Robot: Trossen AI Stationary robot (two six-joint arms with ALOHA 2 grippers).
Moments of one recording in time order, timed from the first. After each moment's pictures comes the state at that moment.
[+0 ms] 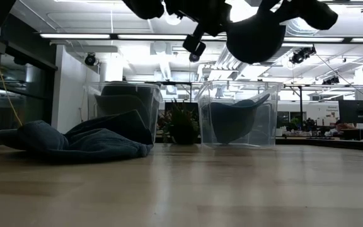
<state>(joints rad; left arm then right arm) -0.04 1.97 1.48 0.70 -0.91 -0.79 0.36 1.24 1.12 -0.85 1.08 -0.71</state>
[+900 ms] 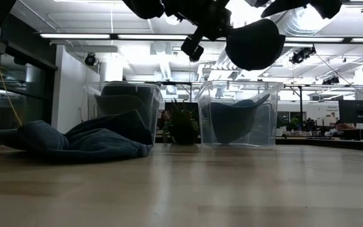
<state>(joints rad) -0.03 1.97 1.48 0.62 -0.93 -0.82 0.40 1.16 1.11 -0.76 1.01 -0.74</state>
